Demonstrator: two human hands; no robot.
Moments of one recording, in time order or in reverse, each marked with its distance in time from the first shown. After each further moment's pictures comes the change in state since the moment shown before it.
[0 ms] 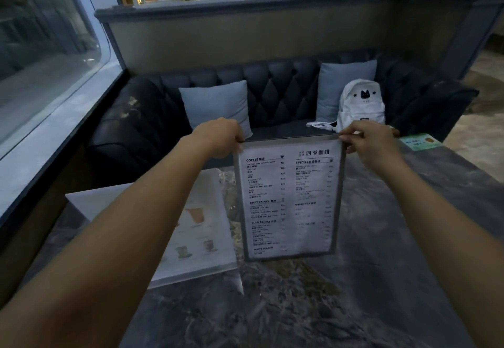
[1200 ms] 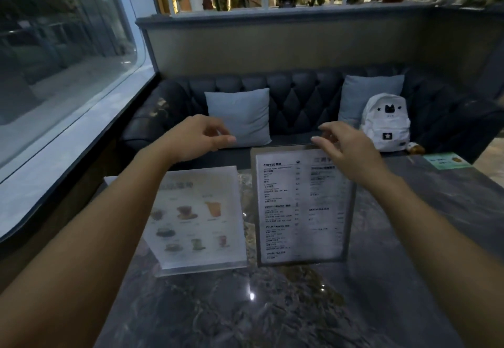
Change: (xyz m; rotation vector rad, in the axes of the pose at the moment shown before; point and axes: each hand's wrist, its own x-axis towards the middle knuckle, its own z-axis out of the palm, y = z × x) left_hand -0.073 -0.052 -0.014 -0.469 0.211 -0.039; right_hand -0.021 -0.059 0.024 -0.125 -0.001 -0.448
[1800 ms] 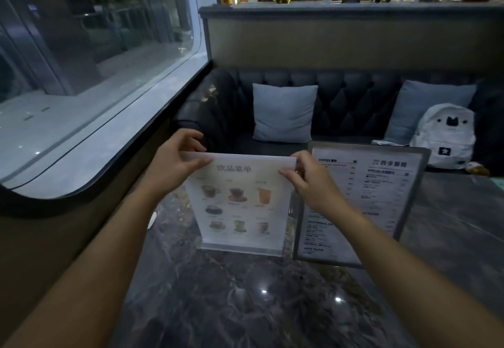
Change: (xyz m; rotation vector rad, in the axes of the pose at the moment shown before) left_hand -0.125 -0.085 0.000 -0.279 0.493 -0.189; right_hand -0.028 -0.107 0.098 0.437 -0.330 0.041
